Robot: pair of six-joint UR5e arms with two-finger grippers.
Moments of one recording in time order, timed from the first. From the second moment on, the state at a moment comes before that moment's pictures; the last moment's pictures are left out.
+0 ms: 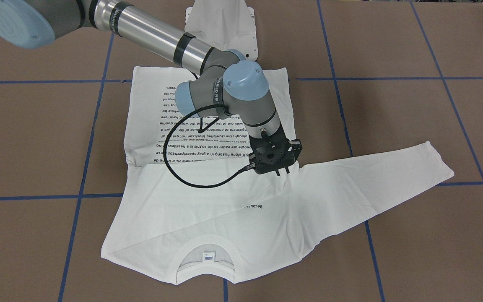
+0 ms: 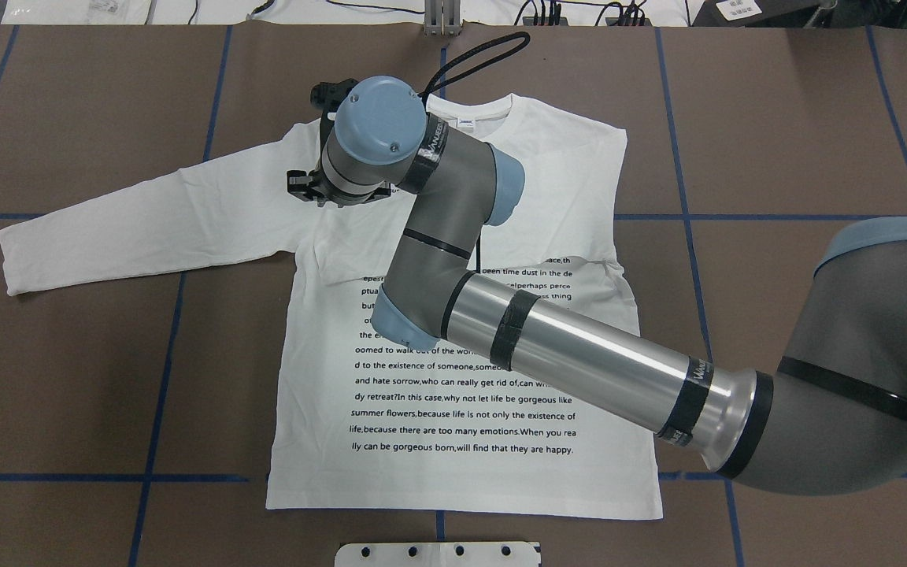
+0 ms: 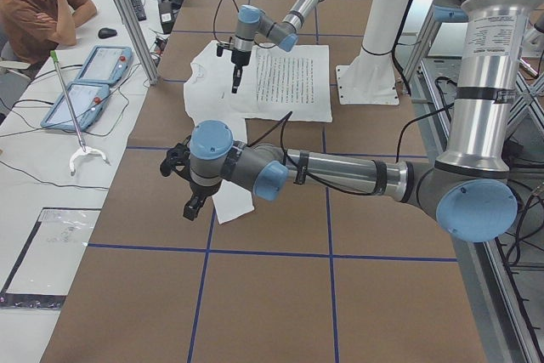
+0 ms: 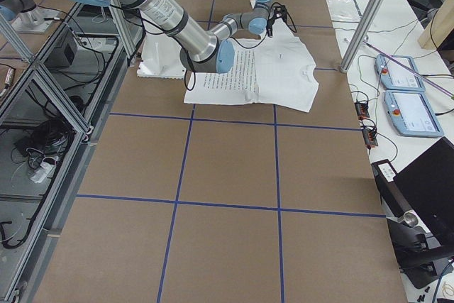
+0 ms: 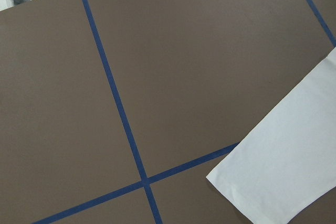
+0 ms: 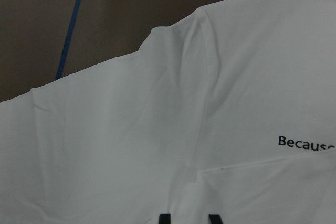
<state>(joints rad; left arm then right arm) -1.53 -1.64 -1.61 -1.91 -2.38 0.03 0.55 -0.42 0.94 -0.94 1.81 1.20</state>
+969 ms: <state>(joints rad) -1.41 -1.68 -1.59 -1.90 -2.37 -0.17 0.69 -0.60 1.16 -1.25 1.96 1.13</state>
